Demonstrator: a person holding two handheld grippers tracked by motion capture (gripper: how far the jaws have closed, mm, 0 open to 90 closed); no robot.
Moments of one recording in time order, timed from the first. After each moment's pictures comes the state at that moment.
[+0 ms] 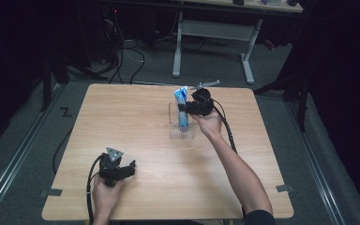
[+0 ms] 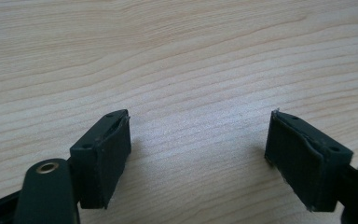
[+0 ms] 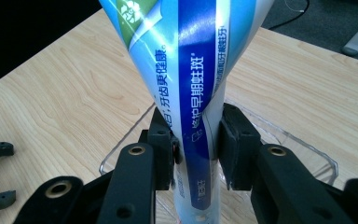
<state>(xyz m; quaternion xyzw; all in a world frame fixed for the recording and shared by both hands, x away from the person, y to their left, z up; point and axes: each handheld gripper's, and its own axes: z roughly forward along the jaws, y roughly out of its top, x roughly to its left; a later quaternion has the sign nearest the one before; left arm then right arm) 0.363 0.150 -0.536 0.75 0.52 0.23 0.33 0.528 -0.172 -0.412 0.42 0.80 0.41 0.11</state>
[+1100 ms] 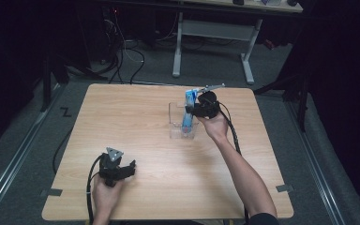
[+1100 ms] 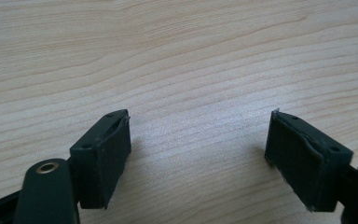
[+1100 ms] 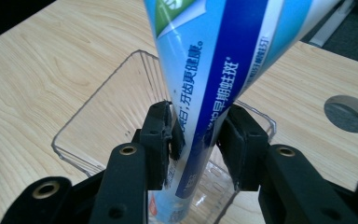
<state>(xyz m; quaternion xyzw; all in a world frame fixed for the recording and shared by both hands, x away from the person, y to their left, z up) 0.363 0.150 -0.536 0.75 0.52 0.23 0.33 0.523 -0.191 -0.420 0.44 0.80 0.38 0.15</state>
